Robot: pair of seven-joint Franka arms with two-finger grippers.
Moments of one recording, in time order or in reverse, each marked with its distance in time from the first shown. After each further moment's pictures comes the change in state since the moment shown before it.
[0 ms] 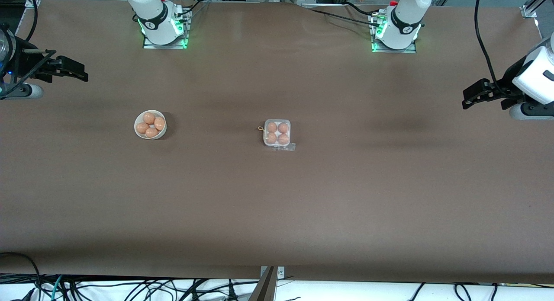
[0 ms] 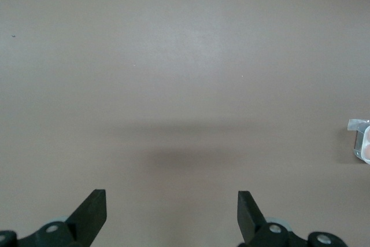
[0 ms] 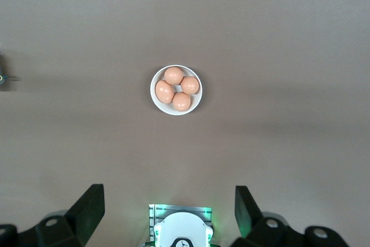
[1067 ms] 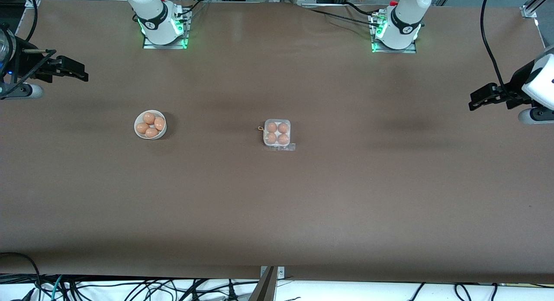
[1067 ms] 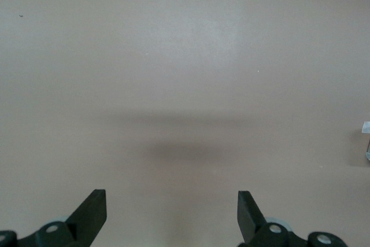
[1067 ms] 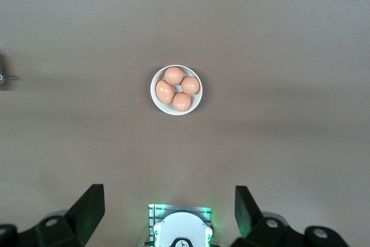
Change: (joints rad) left arm 0.059 0.000 -0.006 -0.033 0.001 -0.001 0.000; right arm 0.000 0.000 0.000 0.000 0.000 0.000 -0.003
